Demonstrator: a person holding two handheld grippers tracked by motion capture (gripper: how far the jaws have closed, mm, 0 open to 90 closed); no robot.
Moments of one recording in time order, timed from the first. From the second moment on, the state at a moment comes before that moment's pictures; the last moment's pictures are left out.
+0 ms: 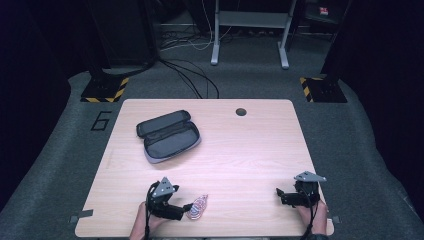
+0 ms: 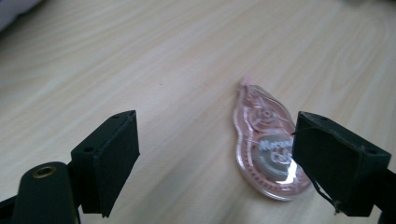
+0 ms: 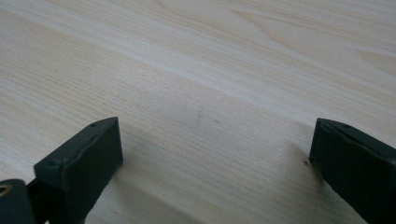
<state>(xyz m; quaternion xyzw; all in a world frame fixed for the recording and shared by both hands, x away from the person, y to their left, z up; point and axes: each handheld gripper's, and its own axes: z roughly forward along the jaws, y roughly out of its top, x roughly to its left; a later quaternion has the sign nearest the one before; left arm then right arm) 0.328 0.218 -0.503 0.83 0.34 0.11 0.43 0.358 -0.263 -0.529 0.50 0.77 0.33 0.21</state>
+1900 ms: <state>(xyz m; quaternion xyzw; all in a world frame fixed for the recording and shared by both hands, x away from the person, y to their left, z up) 0.473 0.314 -0.492 0.73 0.56 0.20 0.34 0.358 -0.263 -0.529 0.50 0.77 0.33 0.21</state>
